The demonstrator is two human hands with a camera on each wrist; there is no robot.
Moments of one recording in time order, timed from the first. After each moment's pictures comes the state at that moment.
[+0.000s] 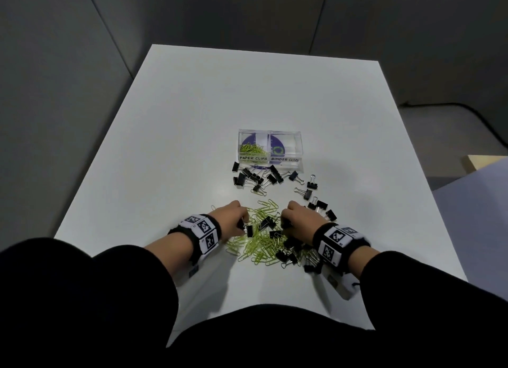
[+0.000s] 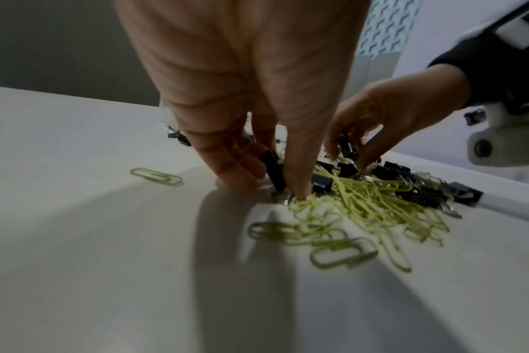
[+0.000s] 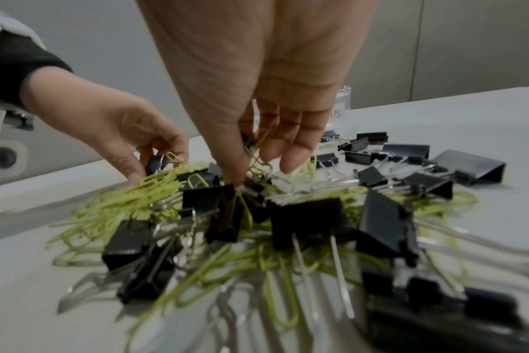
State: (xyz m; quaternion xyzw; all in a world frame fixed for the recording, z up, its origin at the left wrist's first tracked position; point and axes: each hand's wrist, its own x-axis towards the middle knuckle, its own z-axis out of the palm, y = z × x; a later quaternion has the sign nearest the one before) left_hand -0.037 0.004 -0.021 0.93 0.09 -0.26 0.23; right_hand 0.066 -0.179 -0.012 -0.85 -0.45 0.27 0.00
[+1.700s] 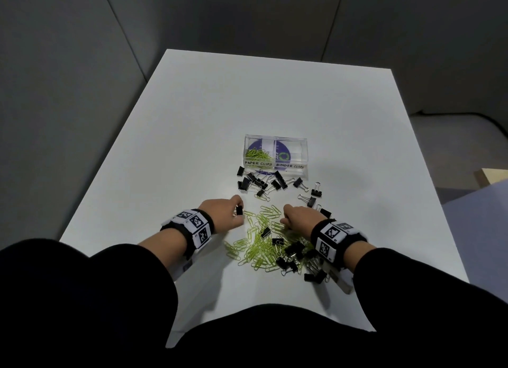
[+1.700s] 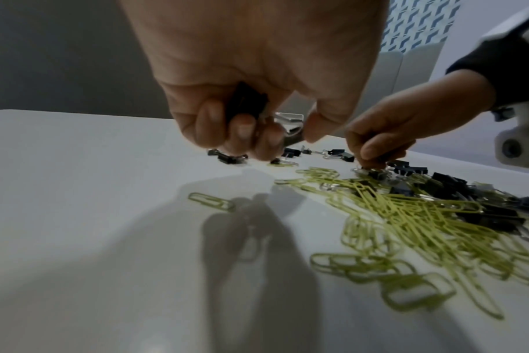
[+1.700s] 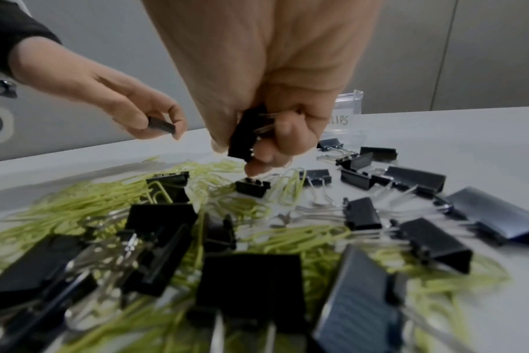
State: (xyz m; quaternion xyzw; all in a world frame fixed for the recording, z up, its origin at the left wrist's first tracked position) left_hand -0.033 0.021 -0.006 0.95 0.15 -0.25 0.15; right_hand 0.083 -0.160 -0.009 -0.85 -0.43 0.29 -0.04
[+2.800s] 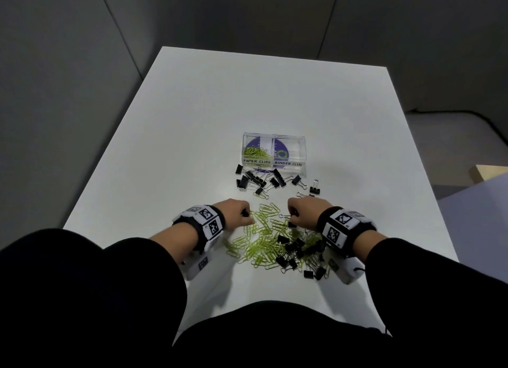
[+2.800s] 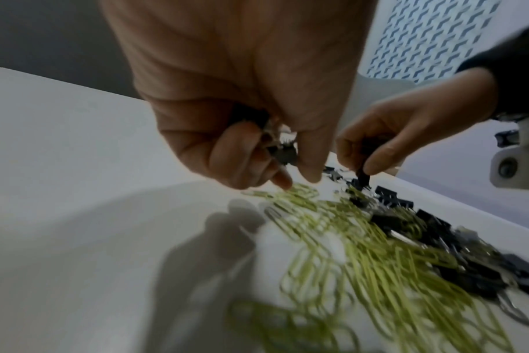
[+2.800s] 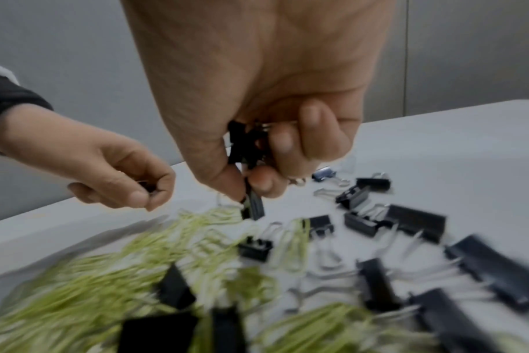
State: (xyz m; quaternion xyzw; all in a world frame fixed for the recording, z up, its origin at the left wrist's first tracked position) left_hand -0.017 0.008 -0.013 0.92 0.13 -0.29 0.24; right_hand 0.096 -0.164 0.013 -0.86 -0.42 0.30 -0.05
